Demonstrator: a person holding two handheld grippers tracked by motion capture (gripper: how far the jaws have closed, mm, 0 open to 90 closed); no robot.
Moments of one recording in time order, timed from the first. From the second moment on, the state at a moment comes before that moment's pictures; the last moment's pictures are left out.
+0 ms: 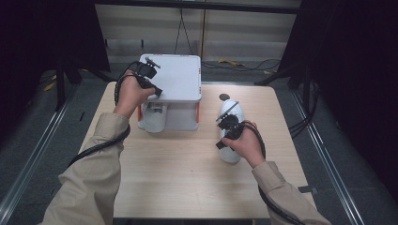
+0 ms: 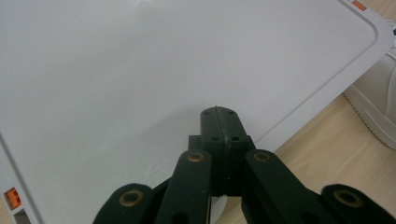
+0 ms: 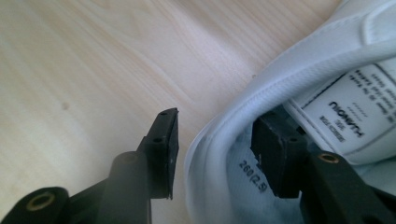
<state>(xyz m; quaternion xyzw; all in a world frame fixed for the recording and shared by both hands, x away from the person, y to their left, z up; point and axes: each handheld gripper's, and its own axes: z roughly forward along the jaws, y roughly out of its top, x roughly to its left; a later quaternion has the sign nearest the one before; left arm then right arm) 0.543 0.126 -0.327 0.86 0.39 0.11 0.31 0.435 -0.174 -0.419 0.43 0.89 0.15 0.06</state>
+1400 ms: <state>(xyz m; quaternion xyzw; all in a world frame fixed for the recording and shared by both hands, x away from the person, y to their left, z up) 0.543 0.123 -0.327 0.86 0.40 0.11 0.30 0.357 -0.178 -0.366 0.38 0.90 0.17 0.09</state>
